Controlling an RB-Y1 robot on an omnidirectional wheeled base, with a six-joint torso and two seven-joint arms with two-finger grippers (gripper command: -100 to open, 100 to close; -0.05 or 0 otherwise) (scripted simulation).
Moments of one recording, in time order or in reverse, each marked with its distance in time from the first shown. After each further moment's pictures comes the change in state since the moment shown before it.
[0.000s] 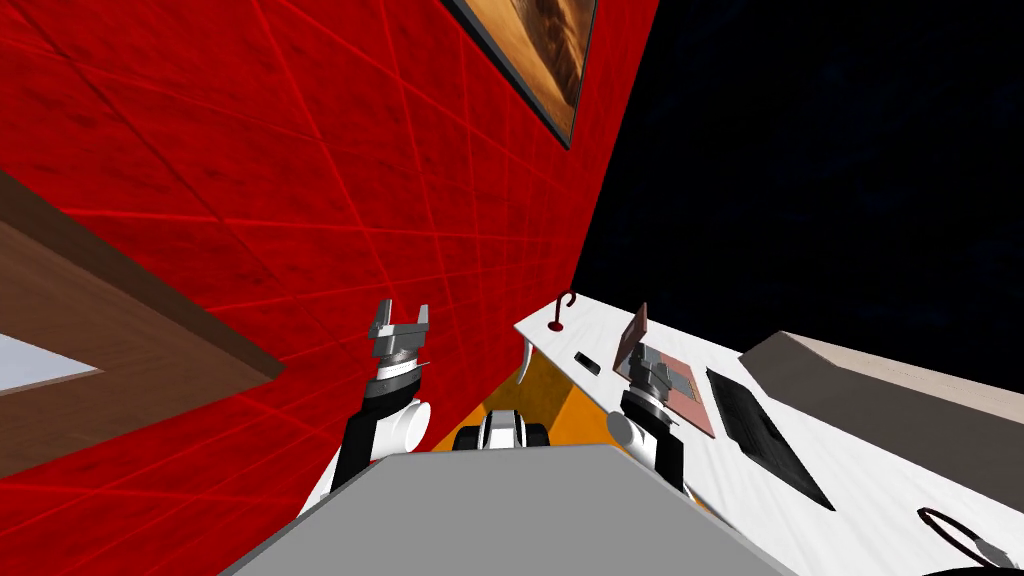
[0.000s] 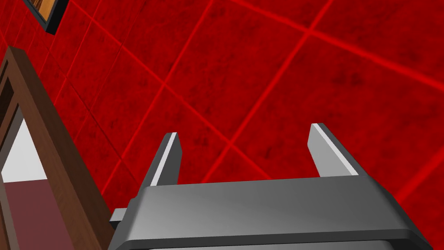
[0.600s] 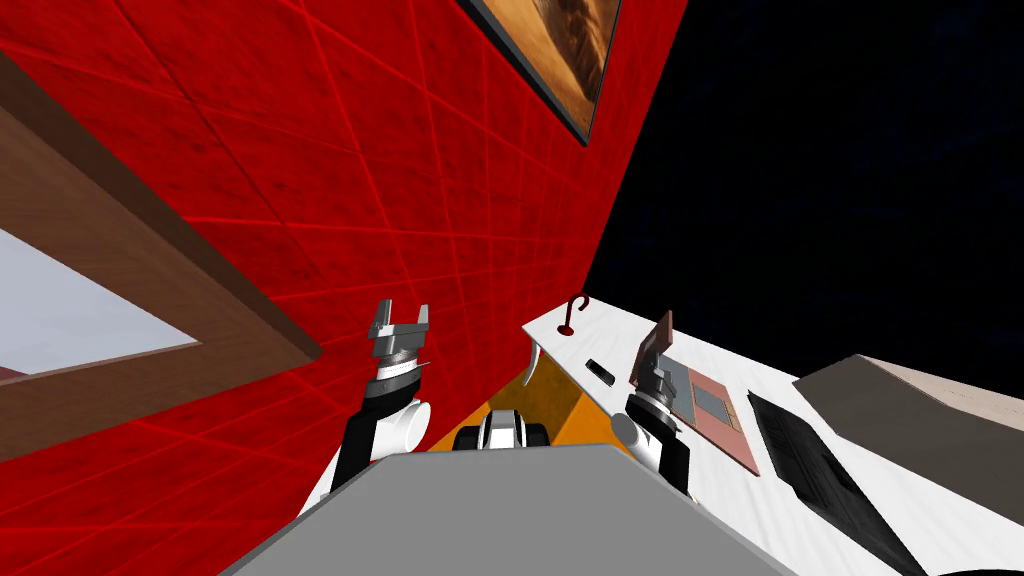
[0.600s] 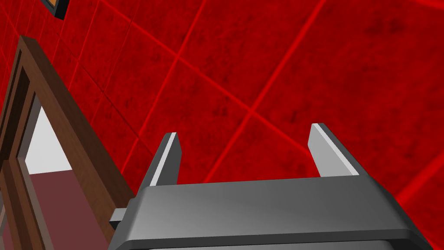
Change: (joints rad) left arm 0.000 0.000 0.000 0.000 0.000 0.000 0.000; right arm -0.018 -0.021 -0.024 0.075 -0.091 -0.018 -0.164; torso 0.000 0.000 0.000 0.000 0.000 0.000
